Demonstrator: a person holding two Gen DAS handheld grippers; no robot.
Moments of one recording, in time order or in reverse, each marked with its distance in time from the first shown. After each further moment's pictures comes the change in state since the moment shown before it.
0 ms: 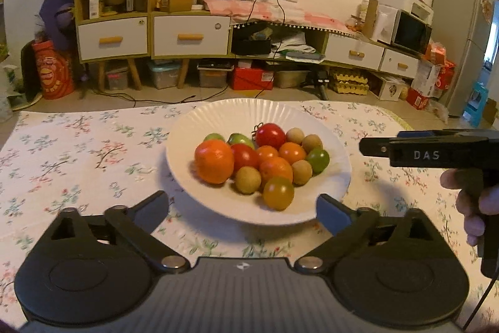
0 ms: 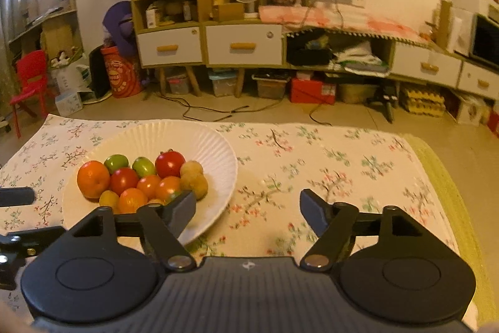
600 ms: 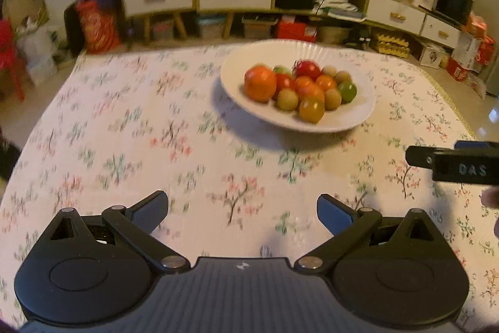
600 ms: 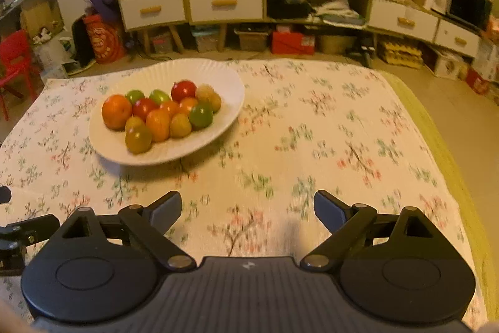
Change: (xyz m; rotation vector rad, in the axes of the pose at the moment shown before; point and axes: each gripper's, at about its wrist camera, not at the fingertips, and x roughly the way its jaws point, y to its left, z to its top) left arm -0.037 0.001 -0.032 -0.064 0.200 0.172; right arm -0.042 0.027 -0.040 0.058 0.172 -0.080
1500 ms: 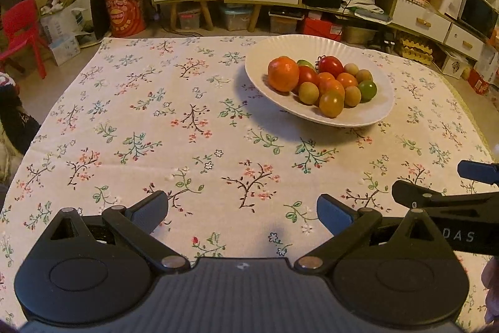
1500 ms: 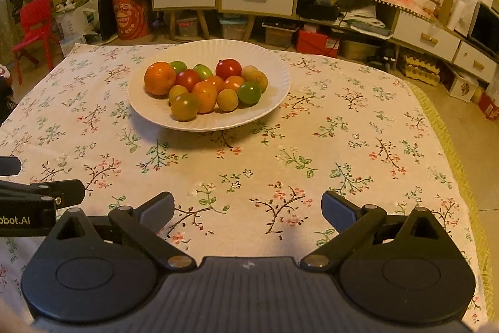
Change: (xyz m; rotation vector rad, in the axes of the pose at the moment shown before) left arm -0.009 -0.001 -0.007 -0.074 0.016 0.077; right arm -0.010 0.039 -0.019 -0.136 0.013 0.021
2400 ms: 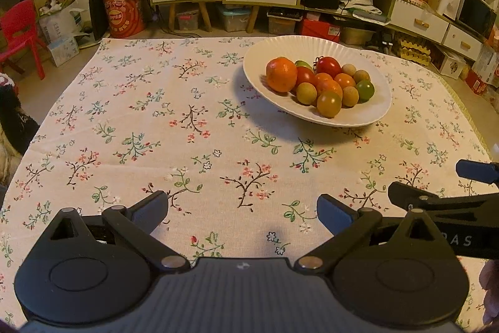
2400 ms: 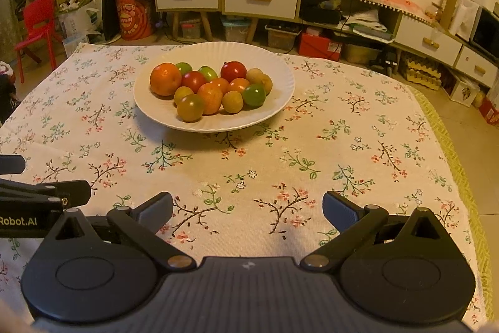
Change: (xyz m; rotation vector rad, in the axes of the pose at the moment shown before) left arm -0.002 0.000 0.000 -0.002 -0.005 -0.007; right arm -0.003 0.004 0.001 -0.011 -0.005 0.001
